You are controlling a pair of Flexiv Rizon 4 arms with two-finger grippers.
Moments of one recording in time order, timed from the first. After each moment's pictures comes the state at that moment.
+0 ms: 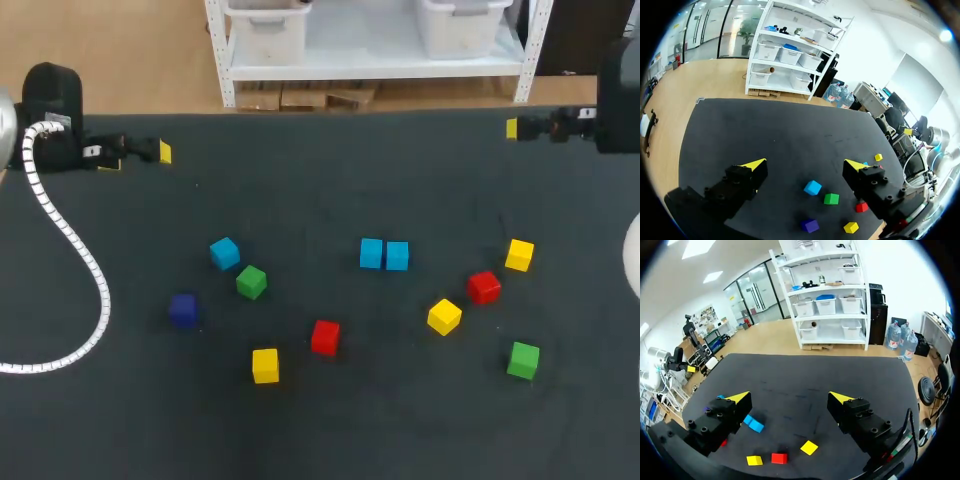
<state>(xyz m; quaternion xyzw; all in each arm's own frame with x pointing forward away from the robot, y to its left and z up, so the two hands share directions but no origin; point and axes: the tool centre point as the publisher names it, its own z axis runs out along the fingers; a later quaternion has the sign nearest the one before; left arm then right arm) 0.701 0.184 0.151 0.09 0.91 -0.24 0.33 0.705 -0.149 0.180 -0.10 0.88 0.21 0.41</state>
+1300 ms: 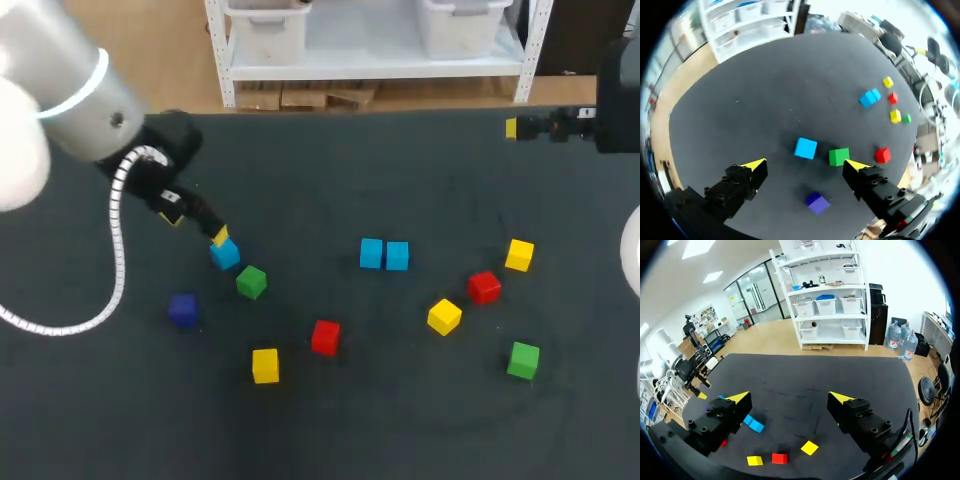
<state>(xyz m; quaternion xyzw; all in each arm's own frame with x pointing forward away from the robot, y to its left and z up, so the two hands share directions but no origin) 0.658 0.127 0.057 0.33 0.93 -0.13 0.09 0.706 -0.149 0.180 -0.10 0.88 0.21 0.41</state>
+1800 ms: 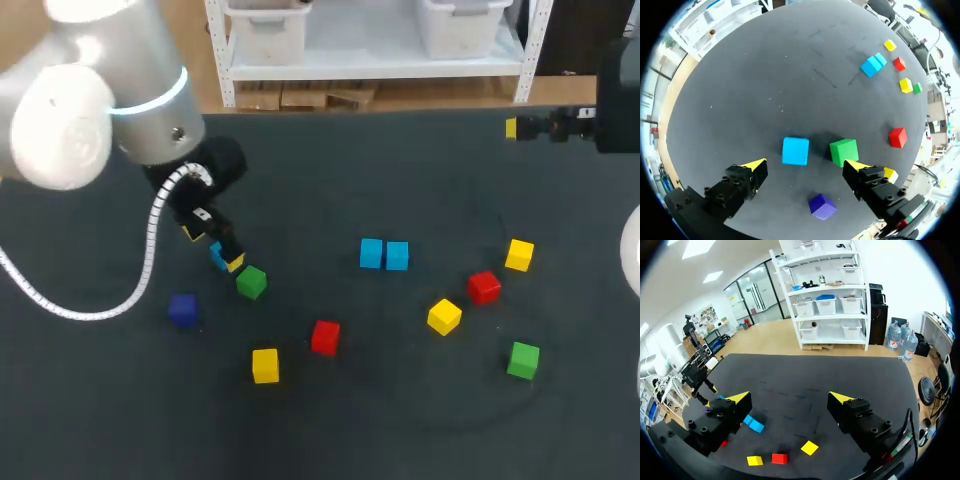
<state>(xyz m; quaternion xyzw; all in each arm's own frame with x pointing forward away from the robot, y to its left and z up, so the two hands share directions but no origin) 0.654 0.112 0.023 0.41 0.91 -0.06 0.02 0.706 -0.149 0.180 -0.10 0.88 0.21 0.41</state>
